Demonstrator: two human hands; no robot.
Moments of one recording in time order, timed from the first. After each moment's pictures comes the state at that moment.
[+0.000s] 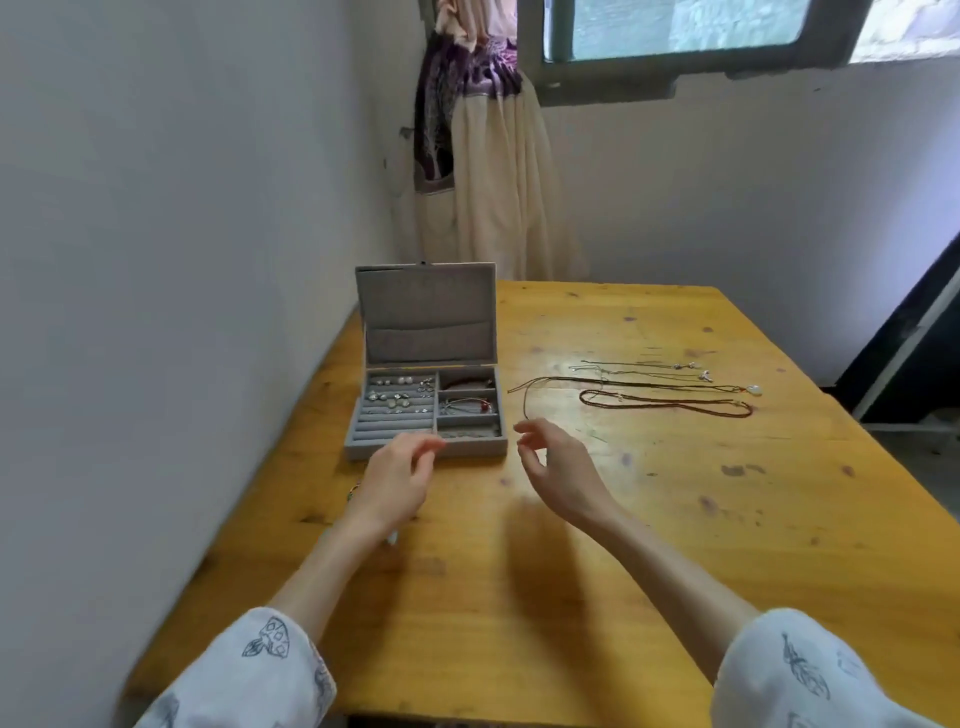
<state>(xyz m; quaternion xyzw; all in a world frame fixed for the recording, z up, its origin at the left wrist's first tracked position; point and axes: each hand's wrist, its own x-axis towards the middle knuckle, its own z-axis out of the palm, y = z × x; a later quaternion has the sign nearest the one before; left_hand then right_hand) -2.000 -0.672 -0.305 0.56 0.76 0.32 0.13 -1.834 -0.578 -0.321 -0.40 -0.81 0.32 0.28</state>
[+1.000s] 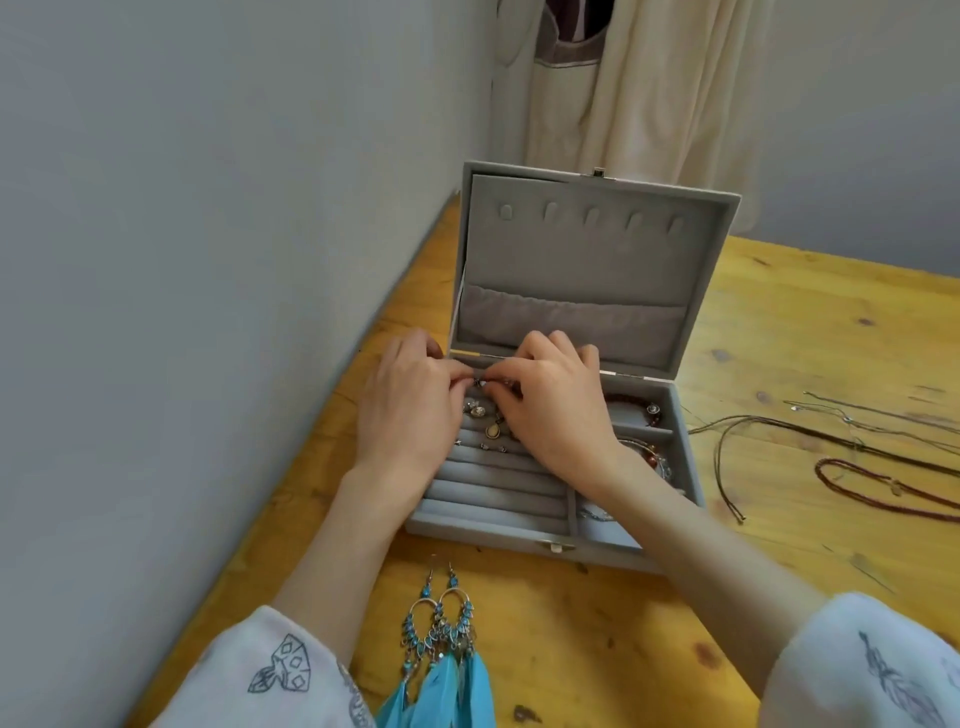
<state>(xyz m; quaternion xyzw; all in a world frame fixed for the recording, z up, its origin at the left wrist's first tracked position) -2.151 -0.561 -0.347 0.49 0.83 0.26 -0.09 -2.053 -0.475 -0.353 -0.30 -0.92 0.06 0.26</state>
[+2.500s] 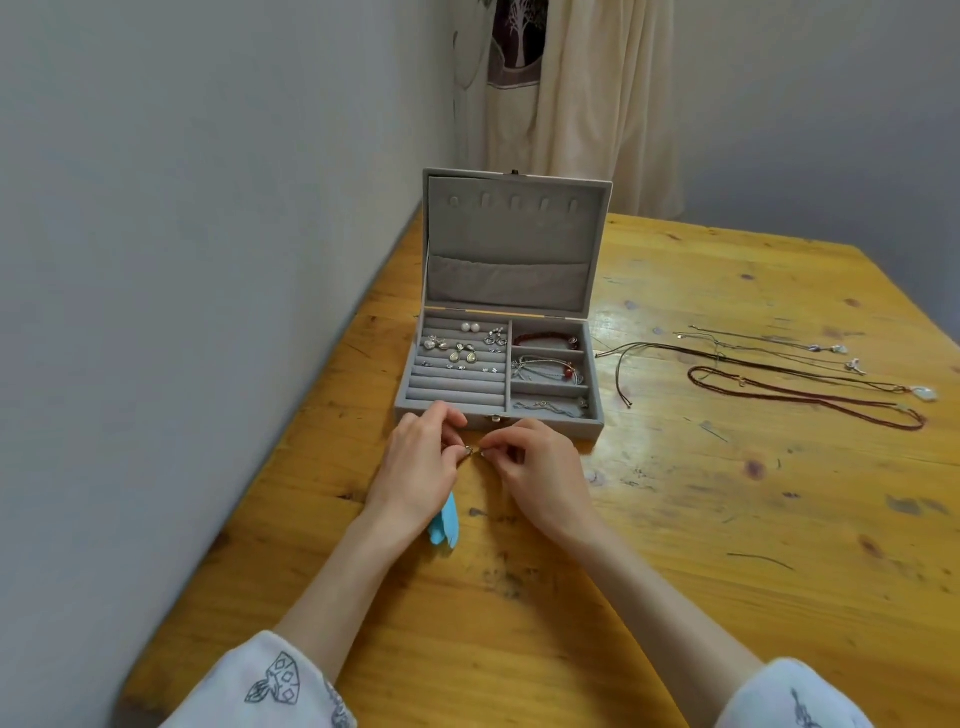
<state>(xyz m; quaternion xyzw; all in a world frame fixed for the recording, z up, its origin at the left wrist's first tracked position) -2.053 -0.660 -0.351 0.47 0.81 0.33 0.12 -1.942 -0.589 -0.368 -0.38 -0.84 0.32 0.24</state>
